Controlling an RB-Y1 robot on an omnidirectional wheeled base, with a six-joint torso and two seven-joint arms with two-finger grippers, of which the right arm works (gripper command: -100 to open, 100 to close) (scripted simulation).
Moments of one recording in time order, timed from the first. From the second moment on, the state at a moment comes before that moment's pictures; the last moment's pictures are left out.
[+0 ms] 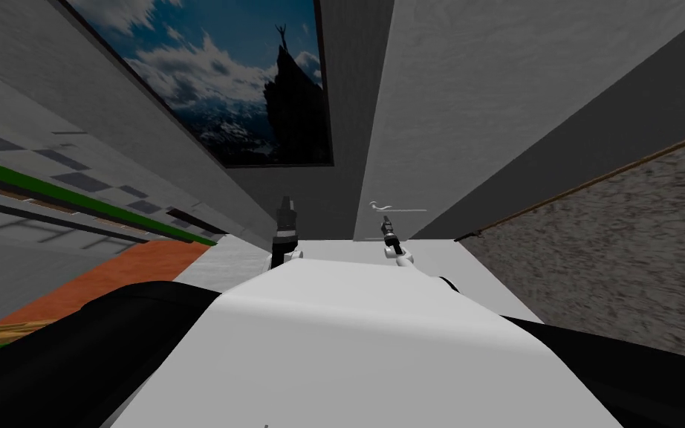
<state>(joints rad) -0.24 -0.25 0.02 -0.66 -0.02 -0.71 -0.14</state>
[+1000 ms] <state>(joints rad) -0.21 -0.36 -0.03 -0.55 -0.06 -0.80 -0.22</state>
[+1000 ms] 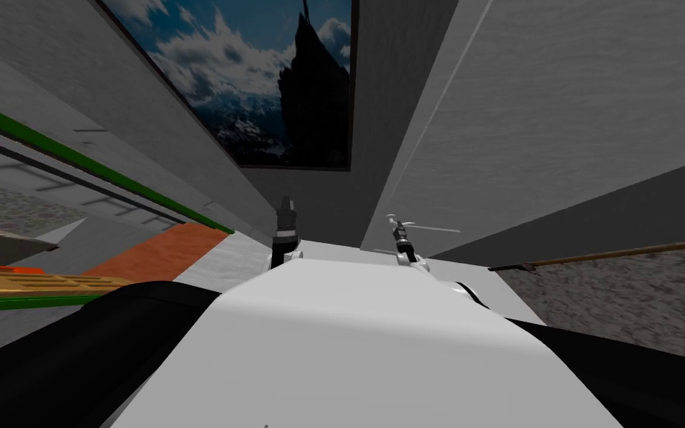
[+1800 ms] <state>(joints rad) -0.18 -0.40 -0.04 -0.53 -0.07 -0.82 -0.25</state>
